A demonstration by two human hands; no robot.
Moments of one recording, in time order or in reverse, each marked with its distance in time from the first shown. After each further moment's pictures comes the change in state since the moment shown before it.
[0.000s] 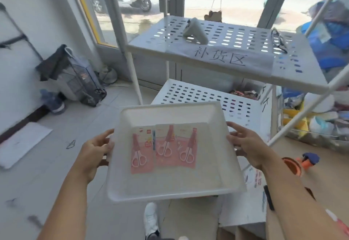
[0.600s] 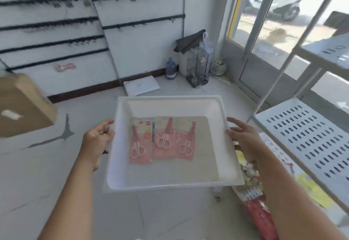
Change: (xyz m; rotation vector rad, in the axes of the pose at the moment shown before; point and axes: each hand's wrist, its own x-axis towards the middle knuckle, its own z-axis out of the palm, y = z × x) left_hand -0.224 -0.119 -0.224 -0.210 0.855 -0.012; right_hand -0.028 -0.015 0.311 -0.257 -0.553 -0.093
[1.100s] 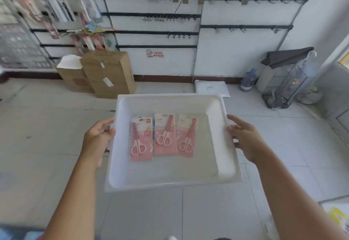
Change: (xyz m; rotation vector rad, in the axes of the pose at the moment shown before) left_hand -0.001 -0.049 -0.315 -0.115 0.468 -0.069; right_hand 0.007 -0.045 0.354 -0.147 -0.448 -0.078
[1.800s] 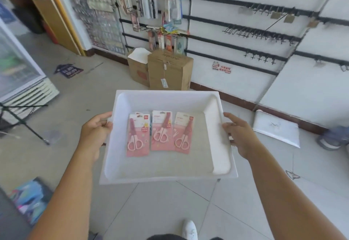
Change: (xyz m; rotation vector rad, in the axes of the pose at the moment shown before) left_hand 0.181 0.029 -0.086 -0.033 0.492 -0.089; right_hand 0.271 -0.114 0.233 -0.165 -0.390 -0.022
